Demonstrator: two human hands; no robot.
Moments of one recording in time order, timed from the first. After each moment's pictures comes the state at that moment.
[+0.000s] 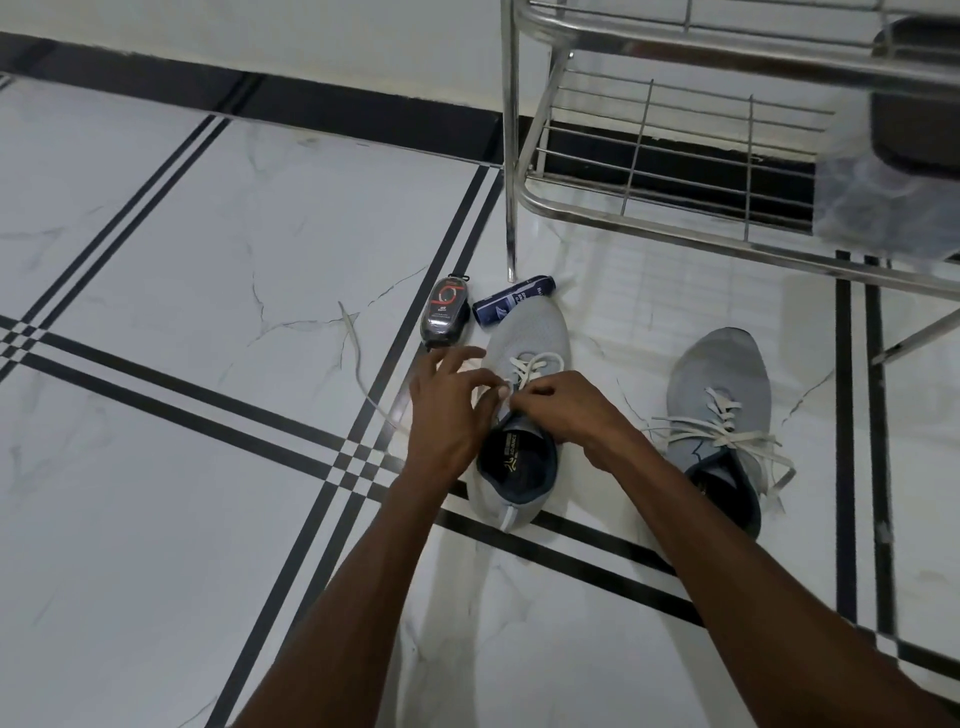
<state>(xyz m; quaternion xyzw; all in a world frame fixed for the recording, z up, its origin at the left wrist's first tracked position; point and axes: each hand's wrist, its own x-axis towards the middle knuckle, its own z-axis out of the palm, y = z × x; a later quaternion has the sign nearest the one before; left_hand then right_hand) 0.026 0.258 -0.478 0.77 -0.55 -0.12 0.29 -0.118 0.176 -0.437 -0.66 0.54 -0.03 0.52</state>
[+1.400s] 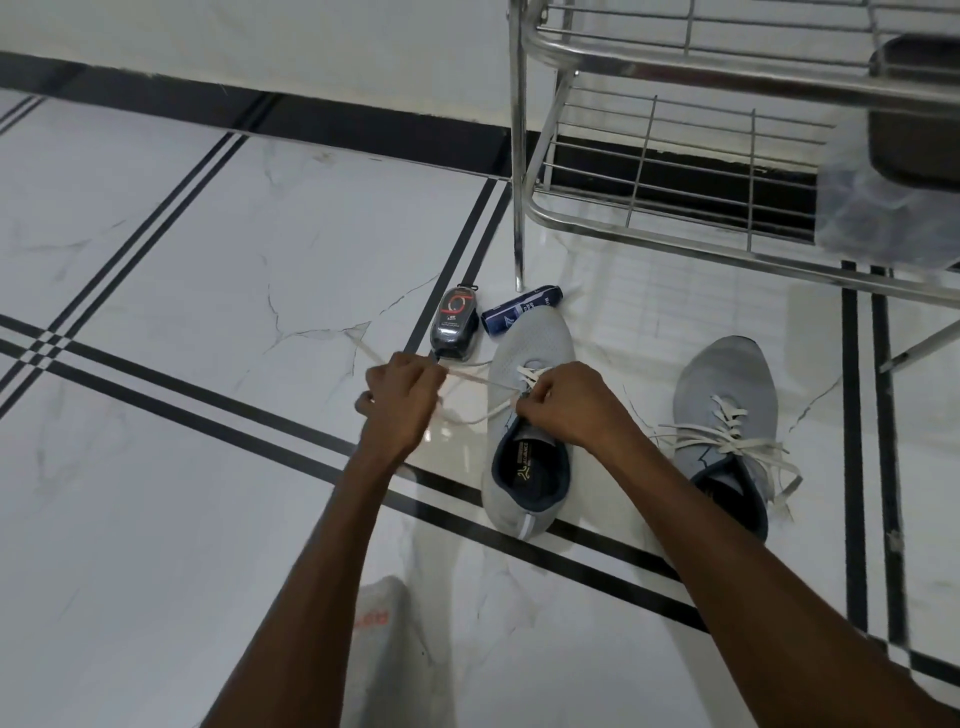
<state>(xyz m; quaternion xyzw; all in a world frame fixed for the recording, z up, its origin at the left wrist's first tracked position) 0.063 0.278 -0.427 0.82 -0.37 -0.31 0.31 -0.115 0.173 -0.425 -0.77 0.52 0.00 0.36</state>
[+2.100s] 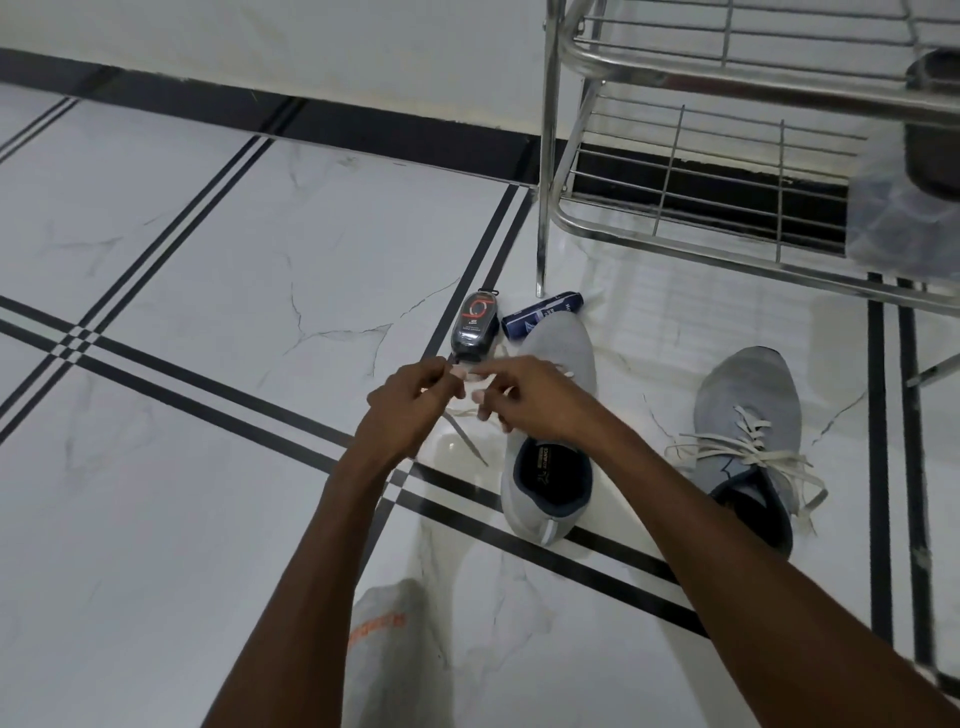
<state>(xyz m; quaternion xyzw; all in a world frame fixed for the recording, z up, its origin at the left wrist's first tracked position) 0.089 0.292 -0.417 0.77 -0.43 -0.34 0.32 -0.068 0.181 -0.417 -0.78 0.34 -0.02 0.52</state>
